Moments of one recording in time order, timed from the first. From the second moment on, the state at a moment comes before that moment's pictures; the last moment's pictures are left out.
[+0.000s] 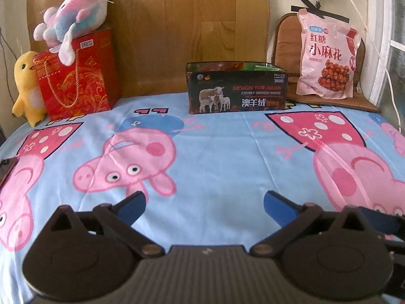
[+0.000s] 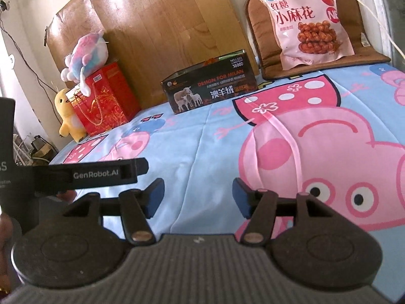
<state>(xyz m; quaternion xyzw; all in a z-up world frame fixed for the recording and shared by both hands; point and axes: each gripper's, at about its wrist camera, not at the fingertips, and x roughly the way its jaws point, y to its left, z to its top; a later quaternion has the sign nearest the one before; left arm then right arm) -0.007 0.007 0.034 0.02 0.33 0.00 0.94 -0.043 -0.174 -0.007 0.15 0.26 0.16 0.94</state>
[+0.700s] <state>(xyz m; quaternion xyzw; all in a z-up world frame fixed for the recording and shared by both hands) -0.006 0.003 0.026 0.05 0.34 0.03 0.94 -0.041 -0.173 -0.011 0.16 0.26 0.14 0.94</state>
